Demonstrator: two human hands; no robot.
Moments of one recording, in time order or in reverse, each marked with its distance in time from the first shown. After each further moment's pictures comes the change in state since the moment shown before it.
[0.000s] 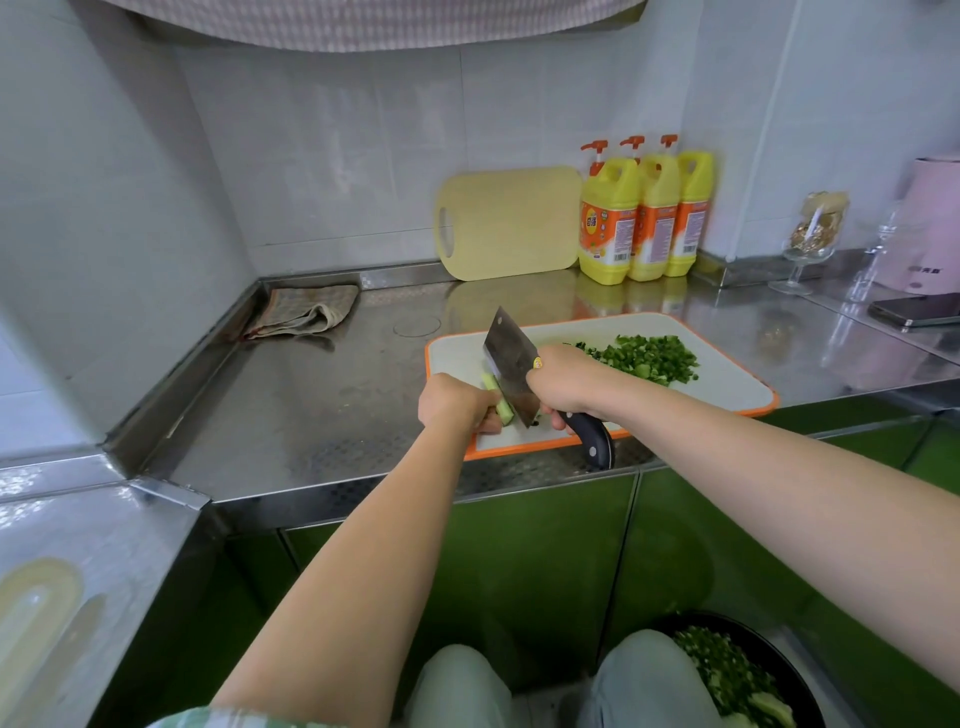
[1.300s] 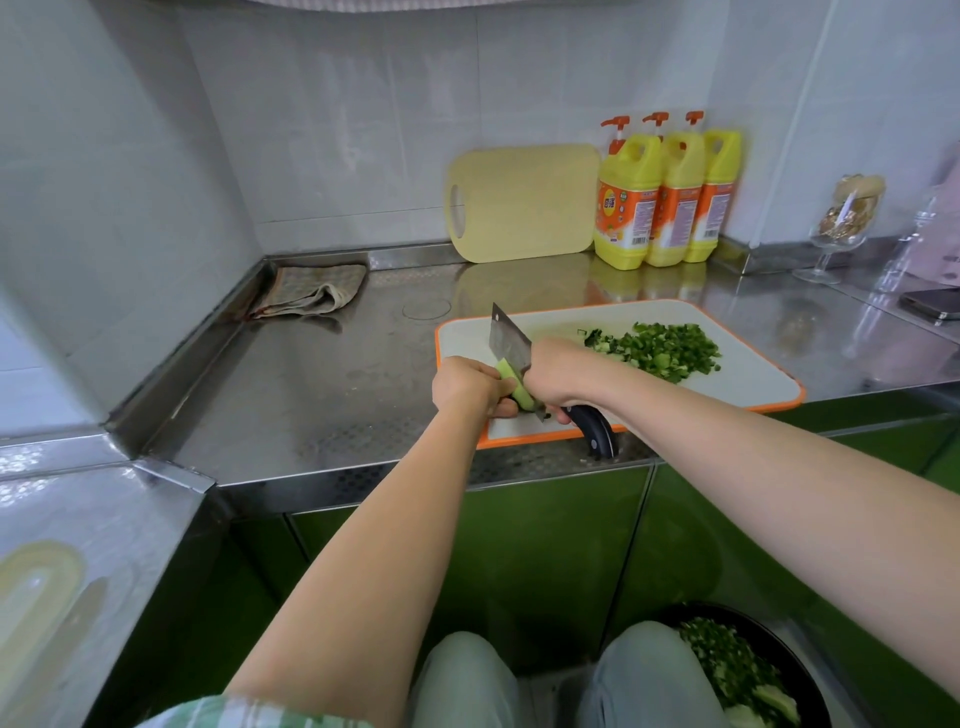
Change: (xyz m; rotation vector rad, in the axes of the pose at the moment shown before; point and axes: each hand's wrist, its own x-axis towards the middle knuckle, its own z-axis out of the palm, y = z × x) left_hand 0.015 -0.003 0.003 -0.344 -0.079 -0.030; right_hand 0.003 -0.024 0.012 -0.296 -0.029 0.076
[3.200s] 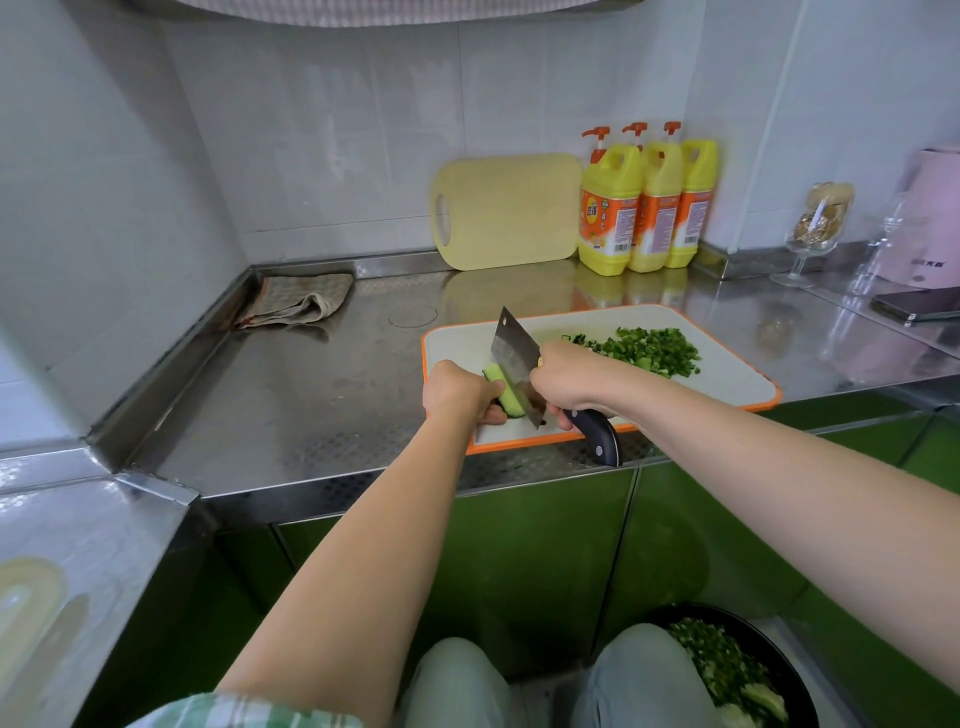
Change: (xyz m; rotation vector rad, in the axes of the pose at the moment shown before) left_hand 0.006 0.002 0.009 0.204 0.030 0.026; right_hand -0.011 0.025 -0.008 0.271 -0.034 -0.034
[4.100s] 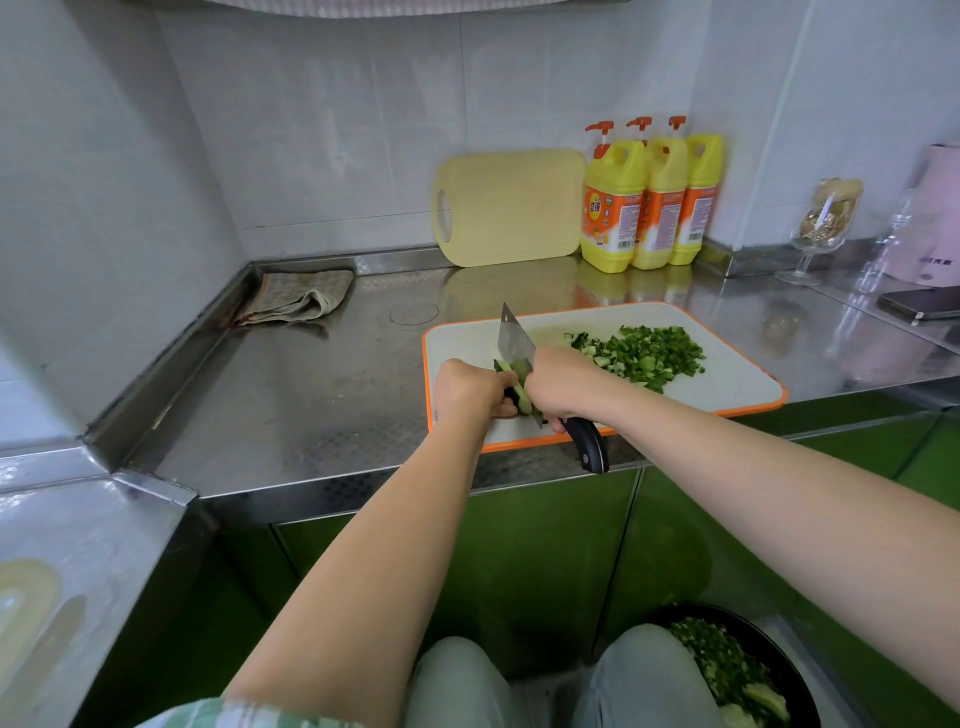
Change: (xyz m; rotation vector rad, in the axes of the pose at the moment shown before) left_hand -0.007 0.003 0.011 -0.111 0.026 -0.011; right_hand 0.011 -0.003 0.015 -0.083 0.108 0.068
